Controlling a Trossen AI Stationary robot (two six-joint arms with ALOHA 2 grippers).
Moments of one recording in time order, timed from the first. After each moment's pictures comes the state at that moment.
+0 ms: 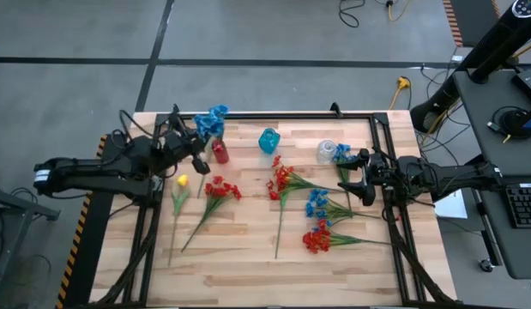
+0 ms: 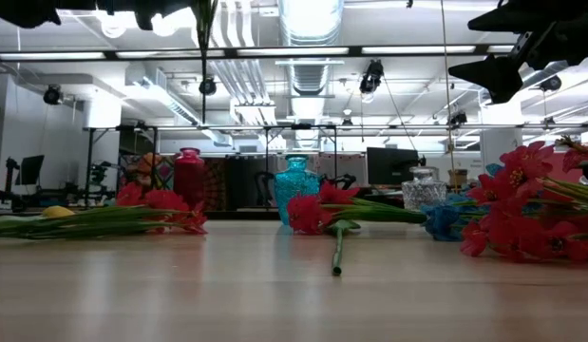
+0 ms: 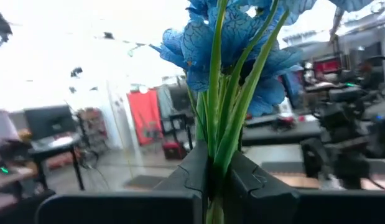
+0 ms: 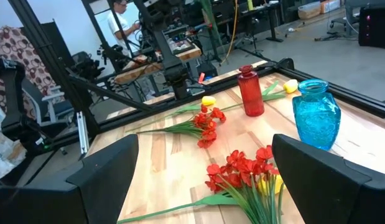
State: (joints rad) left arm 0.13 0.74 0.51 0.56 -0.35 0.32; right arm 0.05 0.33 0.27 -0.03 0.12 0.32
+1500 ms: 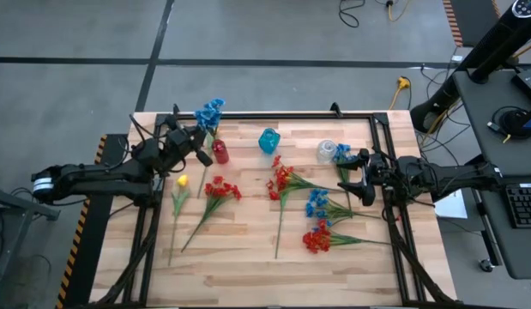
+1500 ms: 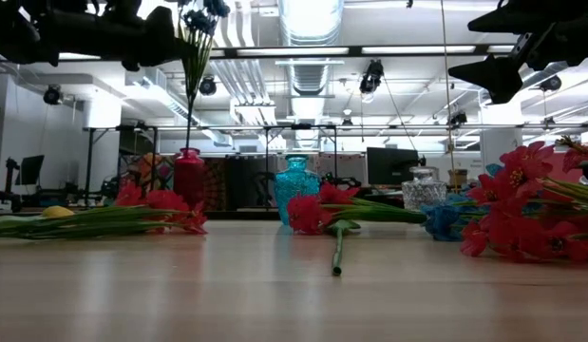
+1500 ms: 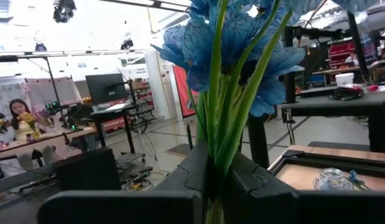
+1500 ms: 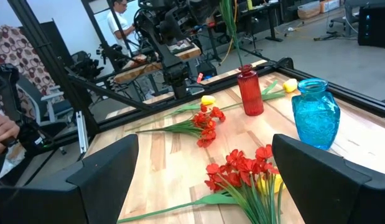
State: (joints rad) left arm 0.27 0.74 0.33 0.66 -0.45 0.27; right arm 0.05 0.34 0.27 -0.03 0.12 0.32
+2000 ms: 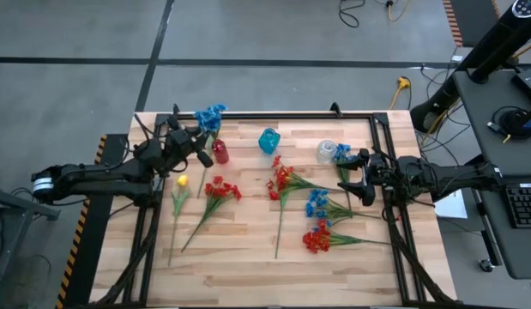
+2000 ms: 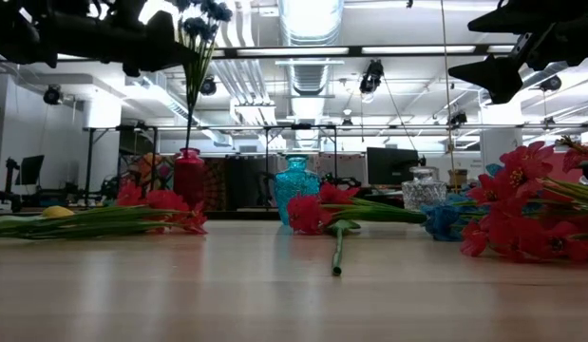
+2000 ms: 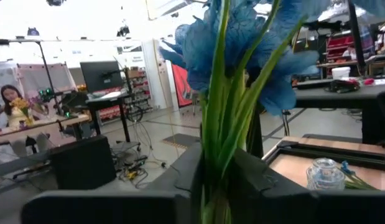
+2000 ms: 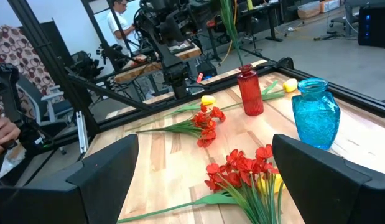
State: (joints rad) left arm 0.27 0.74 0.33 0.60 -0.45 0.22; right arm 0.05 0.34 0.27 -0.03 0.12 0.32
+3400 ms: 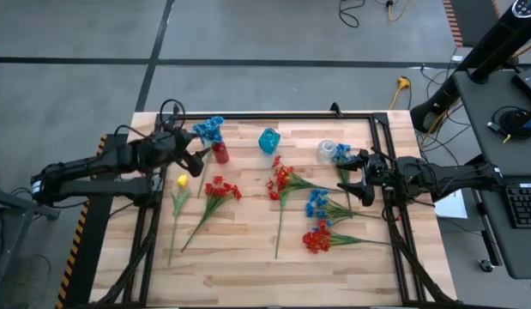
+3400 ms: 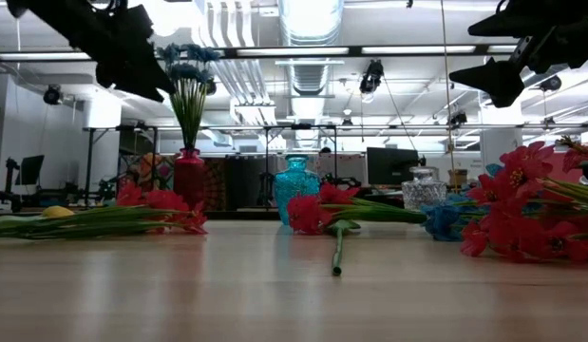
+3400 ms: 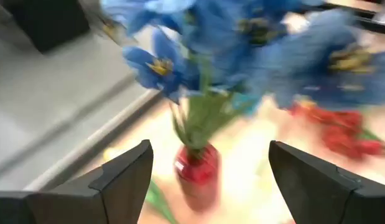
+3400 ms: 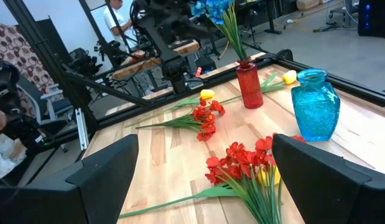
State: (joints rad) left arm 0.26 0.69 0.70 -0.57 -0.38 -0.18; right arm 0.05 0.34 0.27 -0.05 0.12 0.35
